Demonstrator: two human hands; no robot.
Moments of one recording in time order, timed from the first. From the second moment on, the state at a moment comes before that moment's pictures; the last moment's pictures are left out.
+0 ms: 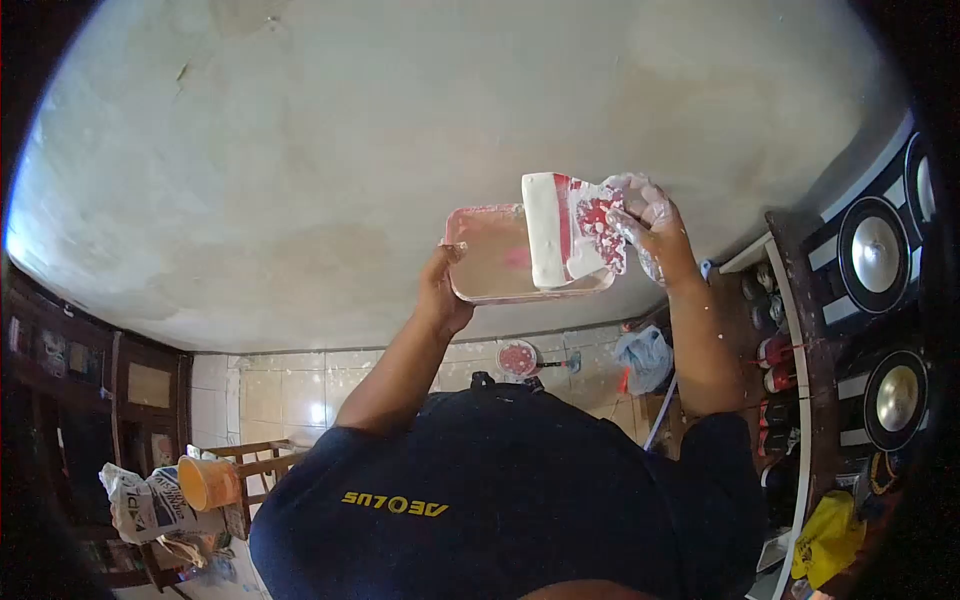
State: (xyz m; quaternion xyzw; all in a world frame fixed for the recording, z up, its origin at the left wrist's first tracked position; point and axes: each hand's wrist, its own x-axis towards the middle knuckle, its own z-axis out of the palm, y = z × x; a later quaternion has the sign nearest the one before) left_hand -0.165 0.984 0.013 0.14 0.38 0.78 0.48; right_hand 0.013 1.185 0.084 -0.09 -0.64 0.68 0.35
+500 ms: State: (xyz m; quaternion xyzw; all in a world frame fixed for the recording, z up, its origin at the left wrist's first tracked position) left_hand -0.184 0.946 0.076 0.24 0.29 0.79 0.49; right_hand 0.023 1.165 0.159 0.13 -0.88 -0.15 0.43
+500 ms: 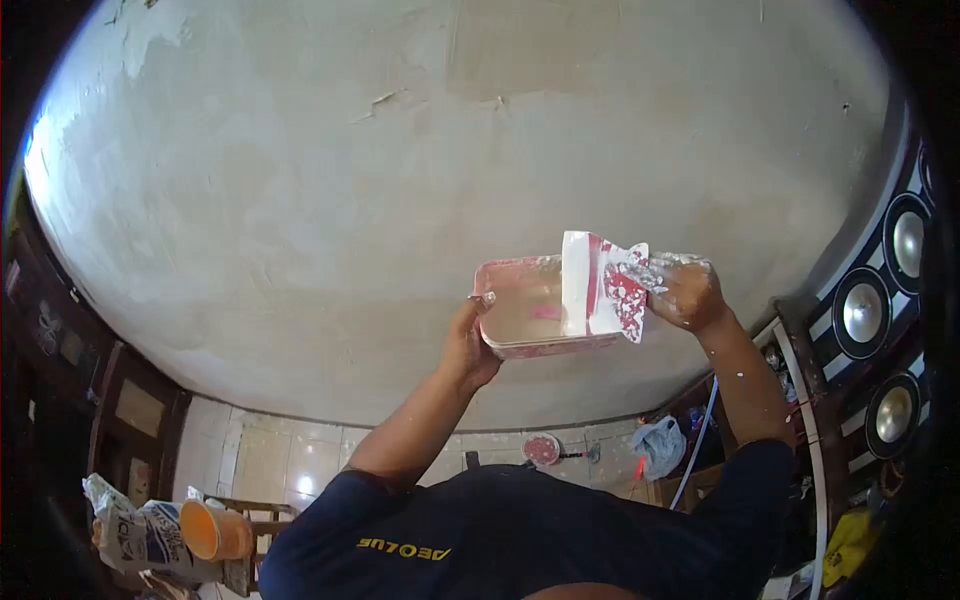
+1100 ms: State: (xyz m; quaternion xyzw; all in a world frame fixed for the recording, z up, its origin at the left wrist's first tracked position) left_hand -0.222 0.946 0.217 0.31 0.12 0.80 0.49; right_hand -0.045 1.128 0.312 -0.01 -0.74 -0.14 0.65
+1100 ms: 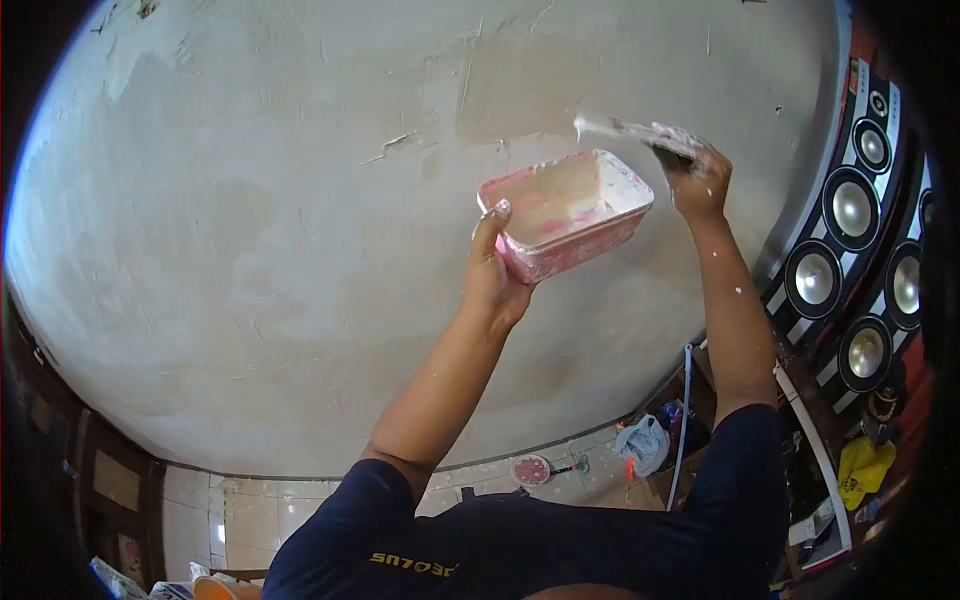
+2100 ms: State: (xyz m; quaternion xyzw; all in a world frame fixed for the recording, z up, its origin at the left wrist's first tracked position) left_hand -0.211 0.902 0.068 0.17 0.25 0.80 0.52; right_hand -0.100 1.193 0.351 -0.26 -0.76 0.28 0.53
